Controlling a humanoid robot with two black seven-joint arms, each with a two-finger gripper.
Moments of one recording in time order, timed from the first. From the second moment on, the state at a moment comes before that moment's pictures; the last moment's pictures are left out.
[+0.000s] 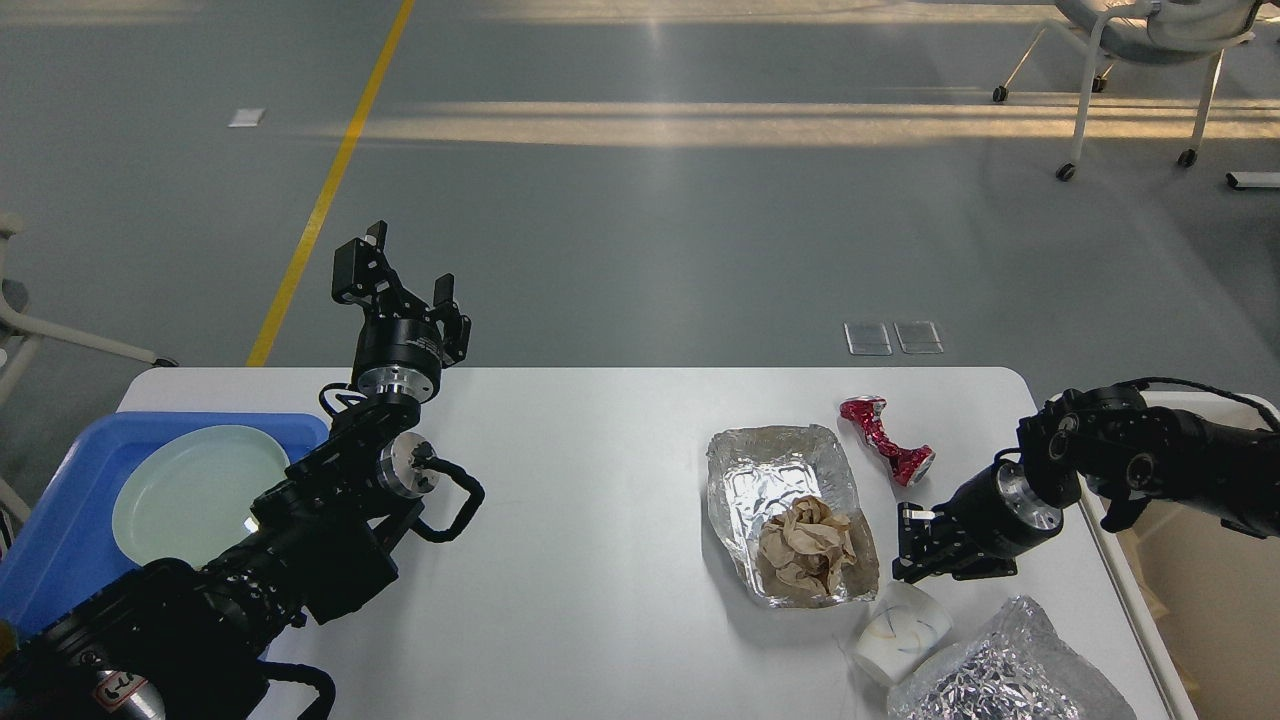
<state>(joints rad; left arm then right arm) -0.82 -0.06 -0.76 -0.32 0.05 -0.10 -0.66 1.12 -0.40 -0.64 0.69 -0.52 0.77 0.13</state>
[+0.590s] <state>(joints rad) -0.82 -0.06 -0.76 -0.32 0.05 -0.10 -0.66 1.10 -0.40 -0.65 0.69 -0.52 0.76 0.13</state>
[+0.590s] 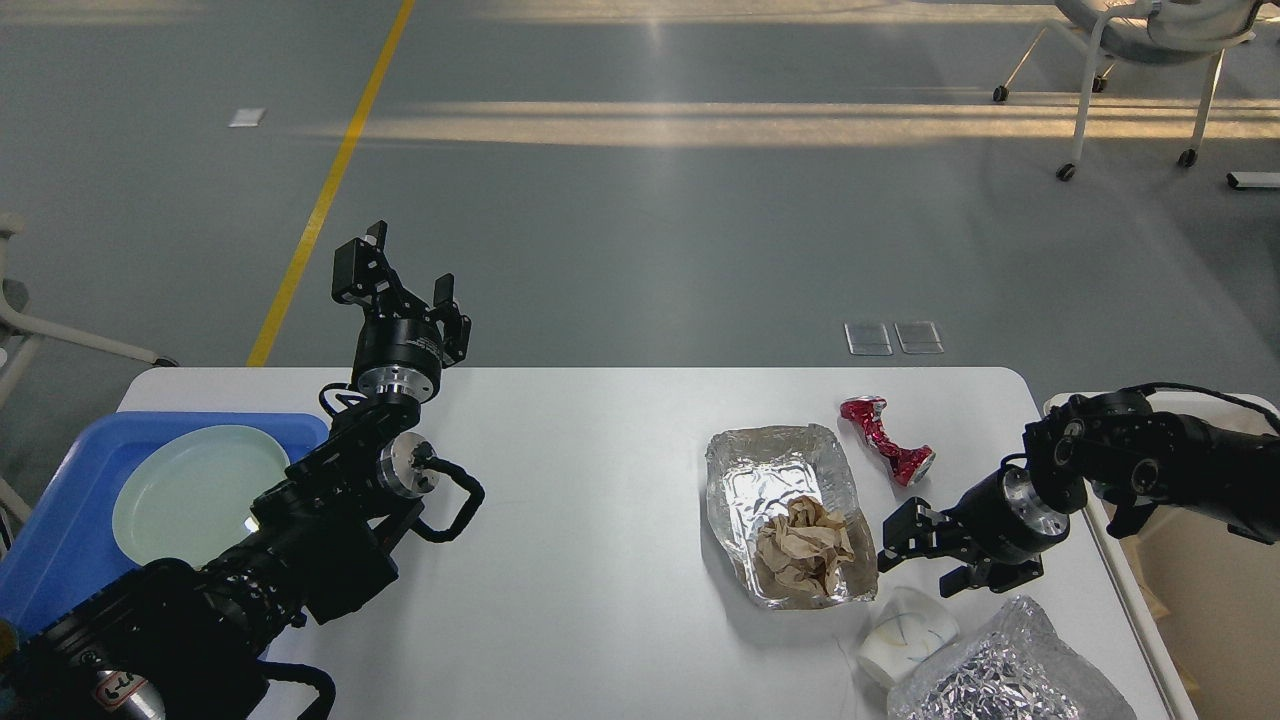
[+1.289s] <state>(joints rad) -0.82 -0.06 -0.76 -0.32 0.05 -0.10 -0.66 1.11 -0.40 -0.70 0.74 -0.54 0.79 0.14</state>
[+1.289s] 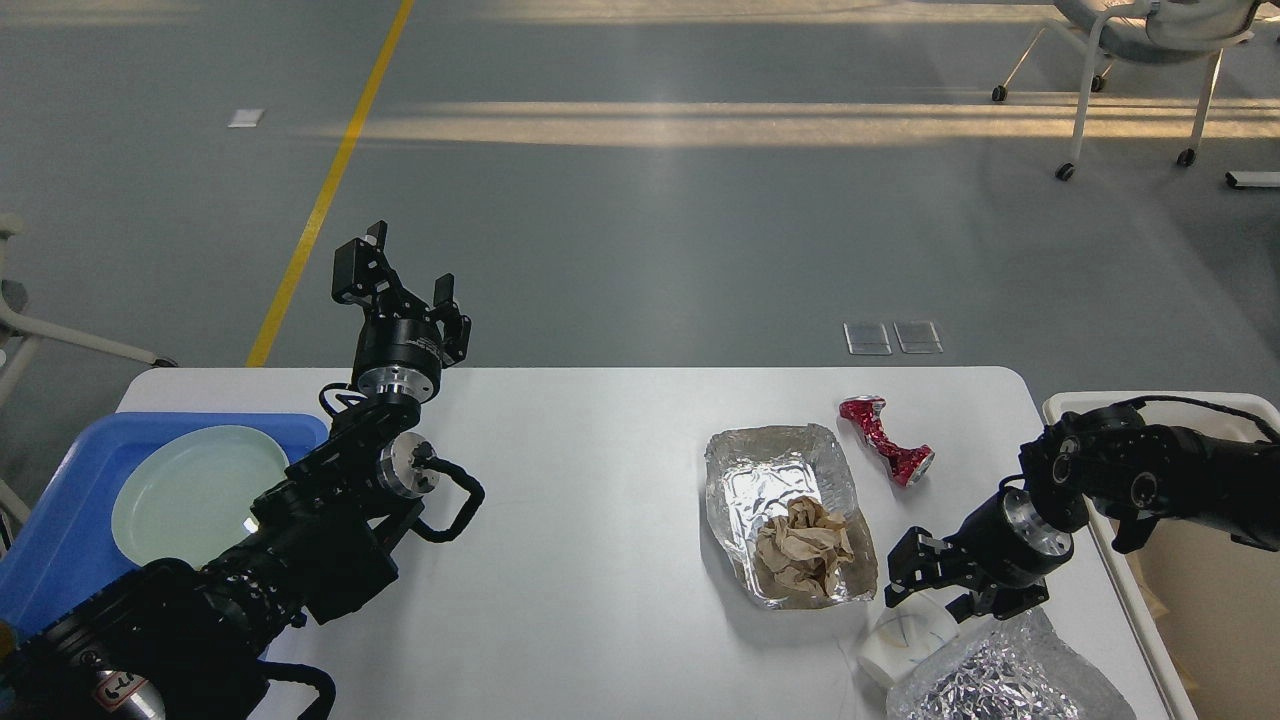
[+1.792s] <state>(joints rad) -0.82 -0.06 -0.76 -0.32 0.05 -0.10 -0.66 1.12 -0.38 -0.72 0.74 -0.54 0.80 0.14</state>
